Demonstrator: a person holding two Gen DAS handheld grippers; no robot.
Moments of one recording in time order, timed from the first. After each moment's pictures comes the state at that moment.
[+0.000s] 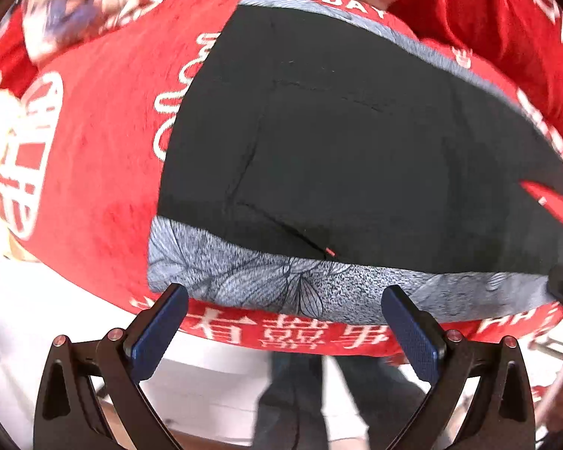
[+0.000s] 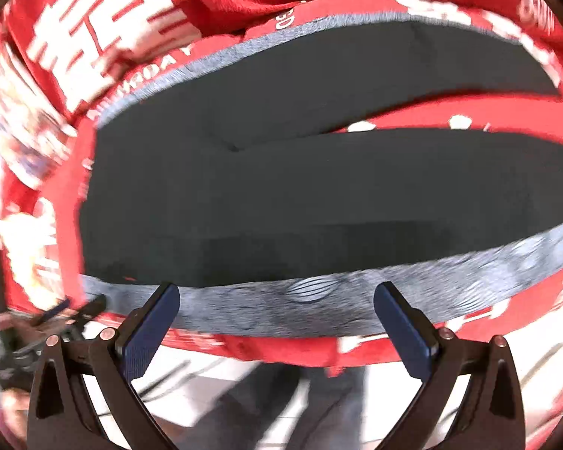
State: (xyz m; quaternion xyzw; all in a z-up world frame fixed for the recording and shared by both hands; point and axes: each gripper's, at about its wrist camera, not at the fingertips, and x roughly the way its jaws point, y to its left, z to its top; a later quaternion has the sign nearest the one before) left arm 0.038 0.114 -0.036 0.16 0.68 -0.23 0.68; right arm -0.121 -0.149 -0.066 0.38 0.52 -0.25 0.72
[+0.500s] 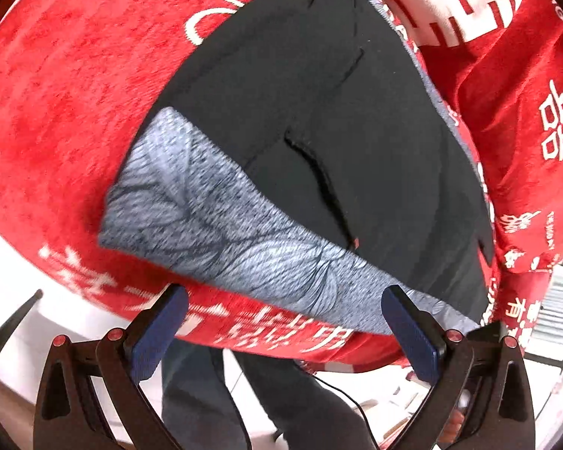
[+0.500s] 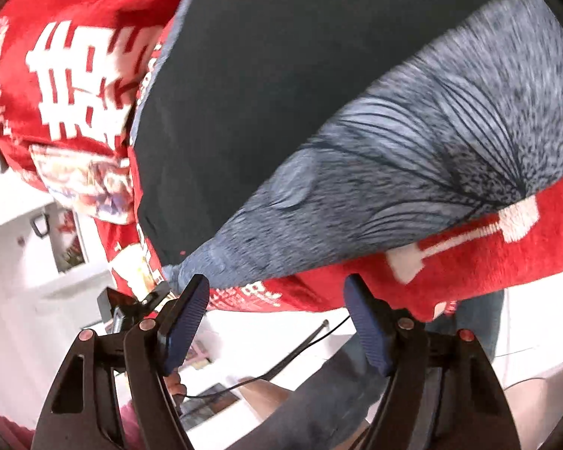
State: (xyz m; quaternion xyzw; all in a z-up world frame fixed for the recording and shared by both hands) left arm 0.058 0.181 -0.099 -0.08 0.73 -0.27 0.62; right arm -0.198 -0.142 -0.182 0.65 0.41 -0.11 0.63
